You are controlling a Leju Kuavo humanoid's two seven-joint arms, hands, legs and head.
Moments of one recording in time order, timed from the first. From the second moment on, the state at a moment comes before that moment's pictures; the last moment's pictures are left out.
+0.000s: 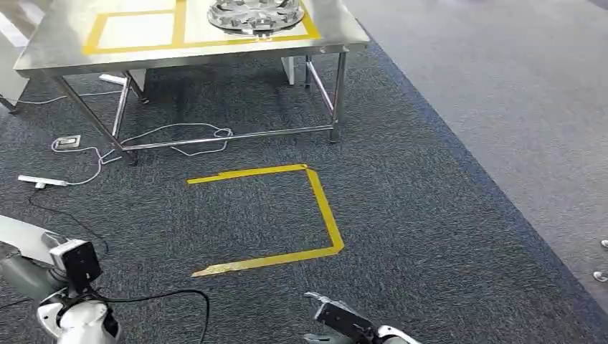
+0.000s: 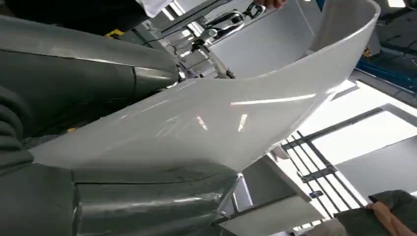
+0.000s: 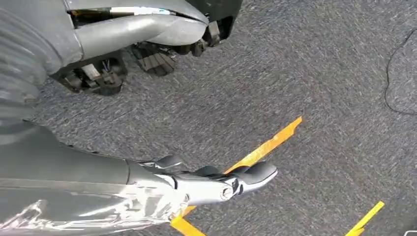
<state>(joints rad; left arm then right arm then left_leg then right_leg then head) -0.06 -0.26 0.25 -1.23 -0.35 0.70 -0.70 -0.21 0.17 0.28 -0.30 0.54 0.08 -0.68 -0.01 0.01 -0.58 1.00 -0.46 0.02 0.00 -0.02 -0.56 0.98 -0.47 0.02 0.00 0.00</state>
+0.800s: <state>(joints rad) -0.06 -0.26 0.21 -1.22 -0.28 0.70 -0.70 -0.21 0.17 0.28 -0.30 0.55 0.08 -0.68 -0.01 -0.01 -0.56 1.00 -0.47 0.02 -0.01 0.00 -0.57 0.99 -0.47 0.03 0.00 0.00</state>
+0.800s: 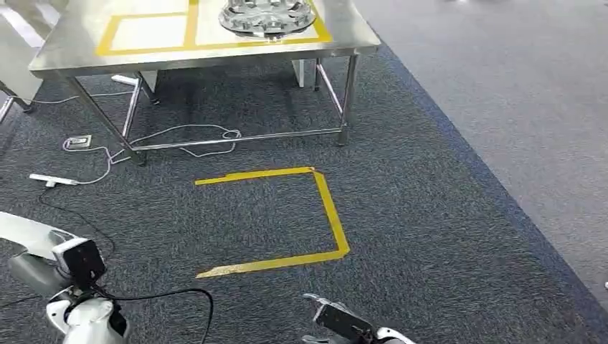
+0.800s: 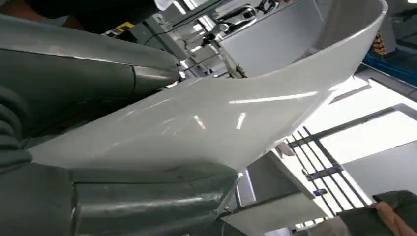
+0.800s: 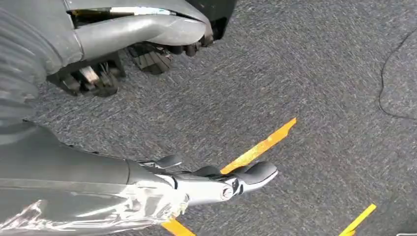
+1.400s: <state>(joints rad) -0.06 -0.26 0.20 -1.22 -0.23 0.70 -0.70 -0.21 0.17 0.30 -0.30 0.55 0.08 -0.68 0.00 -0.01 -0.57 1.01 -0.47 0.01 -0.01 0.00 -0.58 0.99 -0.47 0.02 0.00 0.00</state>
